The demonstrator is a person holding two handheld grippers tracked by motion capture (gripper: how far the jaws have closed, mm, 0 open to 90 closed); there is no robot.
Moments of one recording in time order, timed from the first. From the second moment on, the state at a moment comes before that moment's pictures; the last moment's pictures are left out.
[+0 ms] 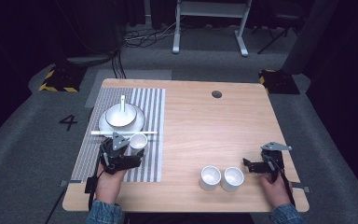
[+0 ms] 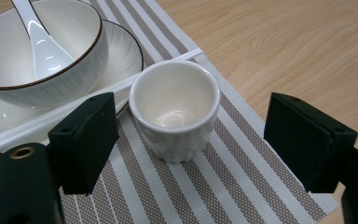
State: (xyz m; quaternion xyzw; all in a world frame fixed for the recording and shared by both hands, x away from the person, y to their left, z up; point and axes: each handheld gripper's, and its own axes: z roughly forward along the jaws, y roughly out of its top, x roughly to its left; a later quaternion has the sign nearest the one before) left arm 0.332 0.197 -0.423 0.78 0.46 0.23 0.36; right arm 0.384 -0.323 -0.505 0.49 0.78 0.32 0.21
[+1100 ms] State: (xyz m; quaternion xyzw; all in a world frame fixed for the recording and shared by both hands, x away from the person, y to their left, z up) left arm 0.283 0.219 -0.430 0.81 0.44 0.18 0.33; right arm 0.384 -0.323 -0.505 0.49 0.78 0.33 0.21
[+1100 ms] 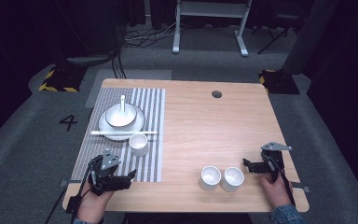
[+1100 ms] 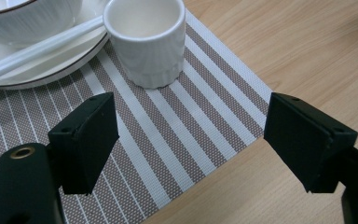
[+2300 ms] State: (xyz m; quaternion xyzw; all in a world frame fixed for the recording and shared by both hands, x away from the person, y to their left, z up) left arm 0.285 0.230 -0.491 0.82 0.47 0.18 0.26; right arm 0.383 -0.323 -0.505 0.48 0.79 0.33 0.21
